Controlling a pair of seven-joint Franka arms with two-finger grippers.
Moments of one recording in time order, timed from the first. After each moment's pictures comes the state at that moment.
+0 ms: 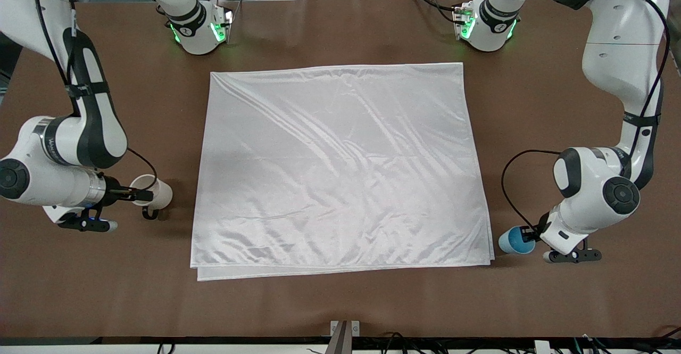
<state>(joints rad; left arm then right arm) 0.06 0.75 -0.09 -1.52 0.06 2.40 -0.07 -0.06 0.52 -0.02 -1.66 0.01 2.04 0.03</state>
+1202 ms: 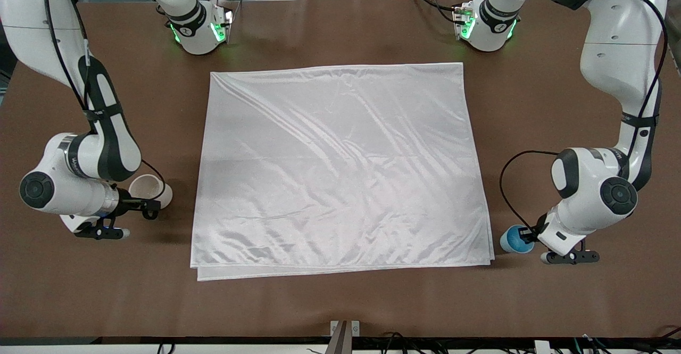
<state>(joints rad) 0.05 0.76 -0.09 -1.50 0.06 2.40 -0.07 -0.07 0.63 -0.02 -1.66 0.01 2.18 -0.03</state>
